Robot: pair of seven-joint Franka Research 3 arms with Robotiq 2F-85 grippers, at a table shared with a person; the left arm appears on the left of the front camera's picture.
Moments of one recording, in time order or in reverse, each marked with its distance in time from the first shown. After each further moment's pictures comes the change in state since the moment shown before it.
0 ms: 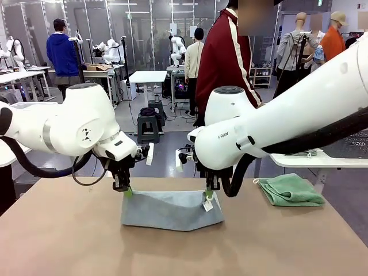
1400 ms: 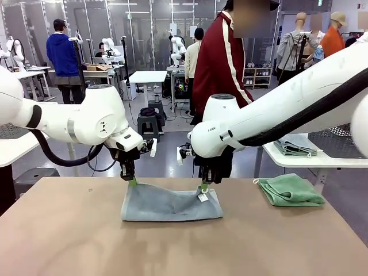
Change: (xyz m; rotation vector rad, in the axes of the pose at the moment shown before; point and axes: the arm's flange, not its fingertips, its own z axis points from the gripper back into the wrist) left arm 0.002 0.092 -0.044 -0.026 0.029 -0.010; right arm -0.002 -0.100 -0.075 0.057 -0.052 -0.012
